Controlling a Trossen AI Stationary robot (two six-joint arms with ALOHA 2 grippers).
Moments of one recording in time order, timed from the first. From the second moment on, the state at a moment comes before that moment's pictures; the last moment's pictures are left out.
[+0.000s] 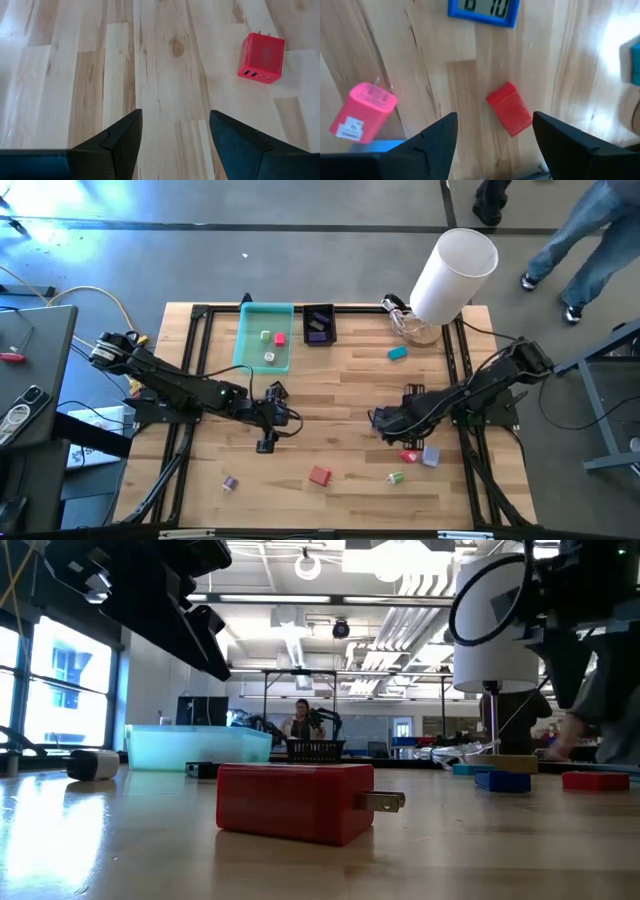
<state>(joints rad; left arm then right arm) -0.31 1.33 0.80 -0.23 -0.18 -0.16 0.39 1.53 1.03 -1.22 0.20 0.49</state>
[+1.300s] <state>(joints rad) -0.28 1.33 0.80 -0.20 -0.17 -0.15 0.30 1.53 0.74 -0.97 0.21 0.20</state>
